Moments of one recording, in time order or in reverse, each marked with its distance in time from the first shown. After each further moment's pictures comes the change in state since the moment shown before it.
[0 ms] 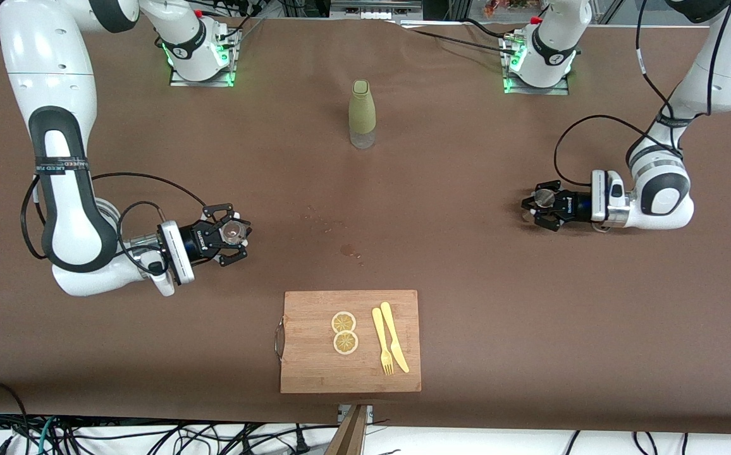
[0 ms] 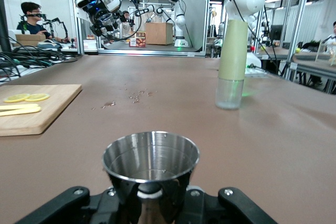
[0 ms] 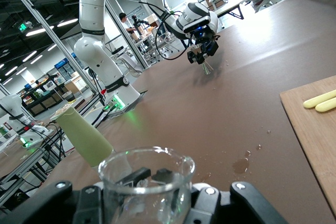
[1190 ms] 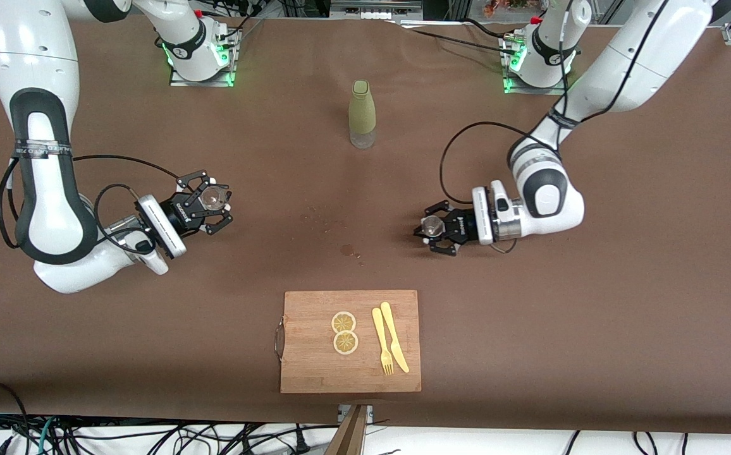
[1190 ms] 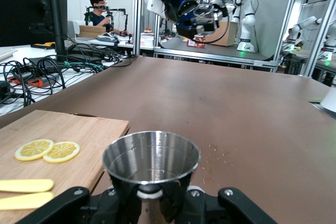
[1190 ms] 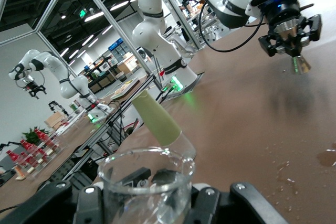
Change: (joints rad) left arm -0.335 0.011 -0.280 0.124 -0.557 0.573 -0.175; right arm -0.005 -0.056 -0.035 0.001 -0.152 -0.266 0.004
